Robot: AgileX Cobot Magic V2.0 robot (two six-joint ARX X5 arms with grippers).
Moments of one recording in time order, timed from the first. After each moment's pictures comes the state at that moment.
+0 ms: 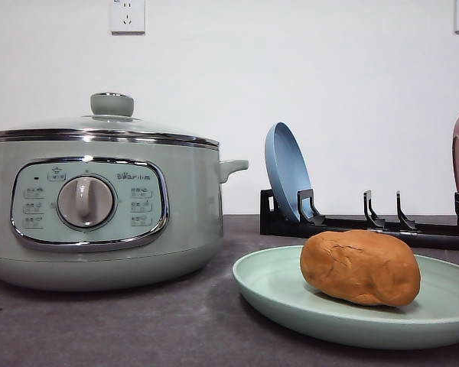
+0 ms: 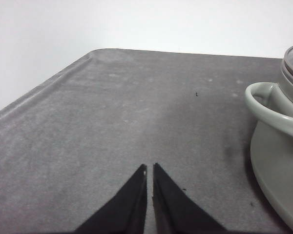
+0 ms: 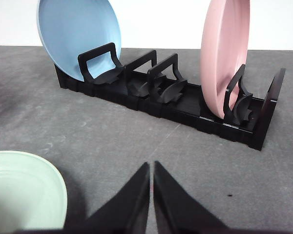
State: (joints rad) left_arx 0.09 0.01 0.03 -0.18 -0.13 -0.02; right_arx 0.02 0.01 0.02 -0.16 -0.10 0.05
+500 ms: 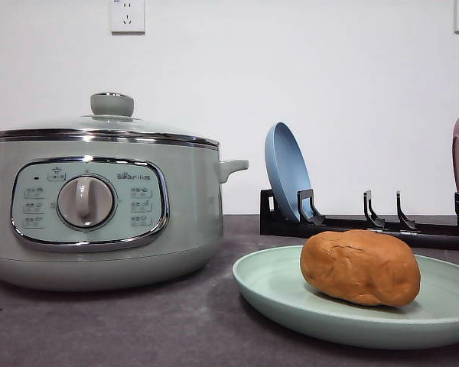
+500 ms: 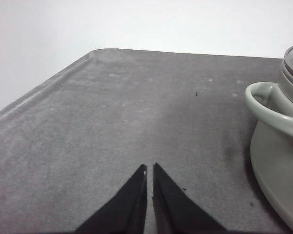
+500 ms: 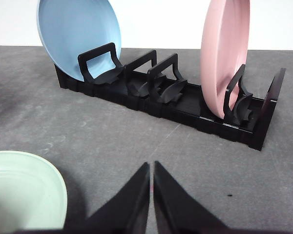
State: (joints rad) left_arx 0.09 0.01 0.03 -0.18 -0.13 -0.02; right_arx 0.02 0.01 0.02 -0.16 -0.10 0.05
